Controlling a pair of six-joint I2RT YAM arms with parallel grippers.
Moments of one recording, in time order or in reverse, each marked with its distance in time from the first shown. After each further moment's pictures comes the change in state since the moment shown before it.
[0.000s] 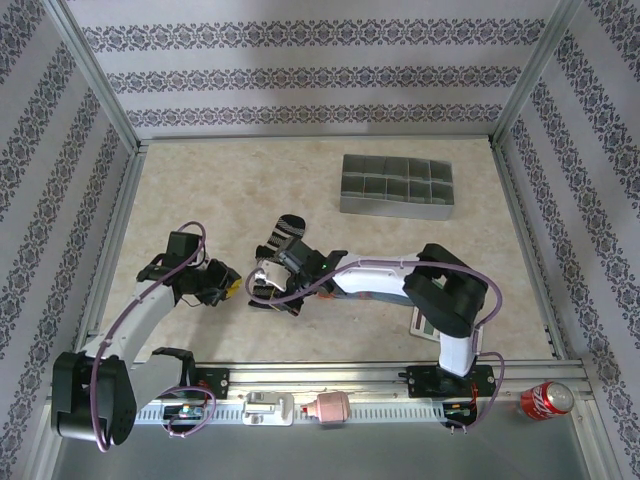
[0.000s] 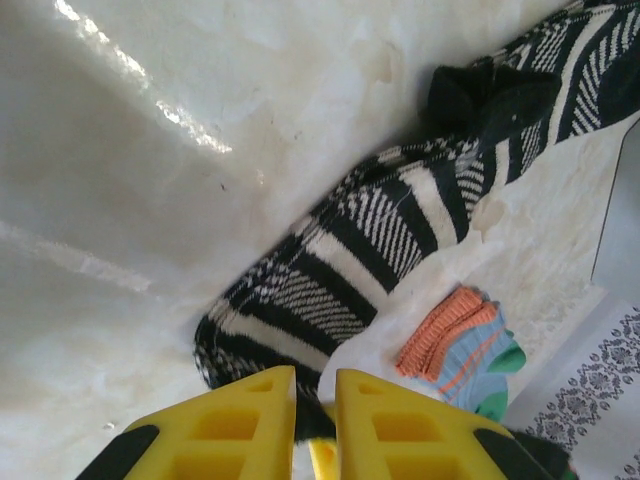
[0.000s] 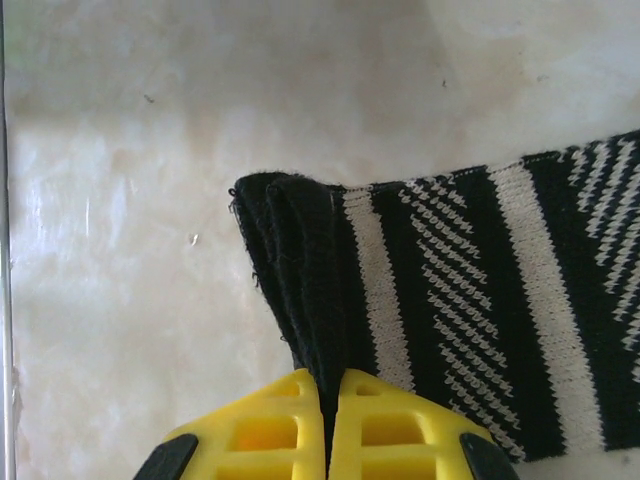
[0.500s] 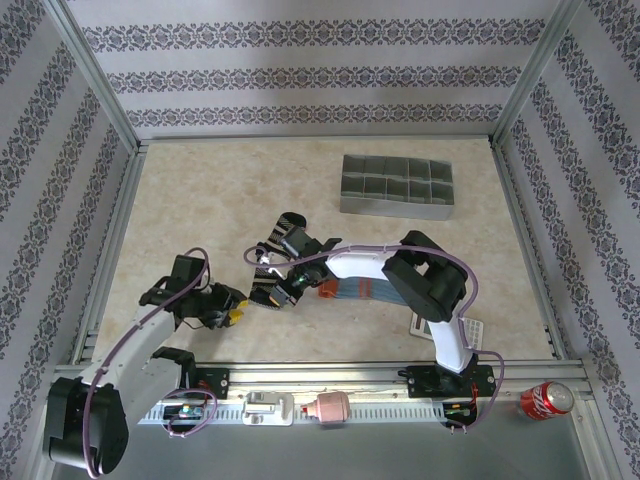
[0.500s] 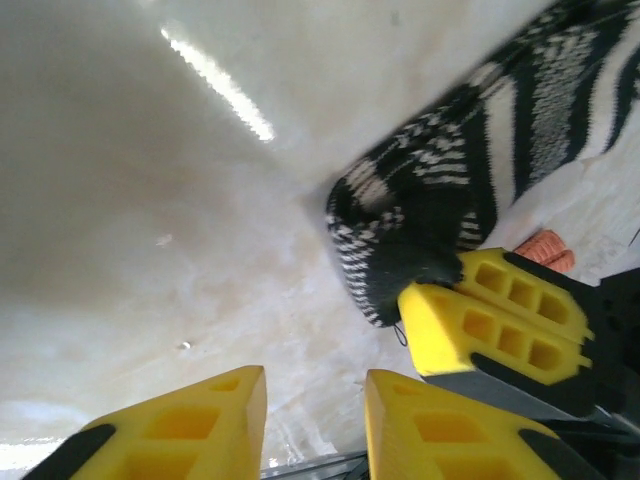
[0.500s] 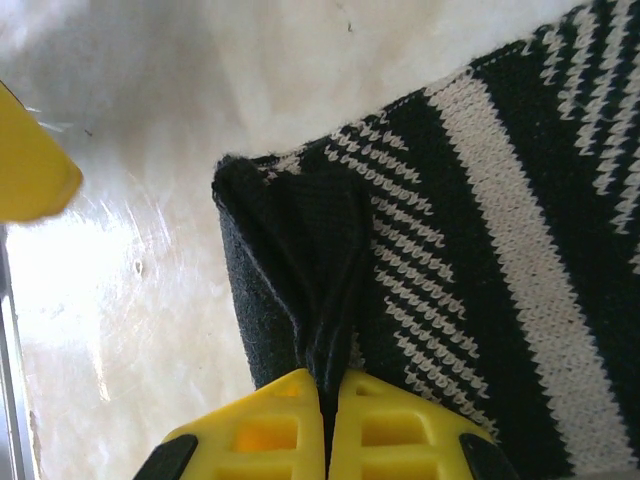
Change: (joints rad) left arm -0.085 -0.139 -0.194 0.027 0.059 -0.145; right arm -0.080 0.135 0.101 -0.067 -0.145 0.142
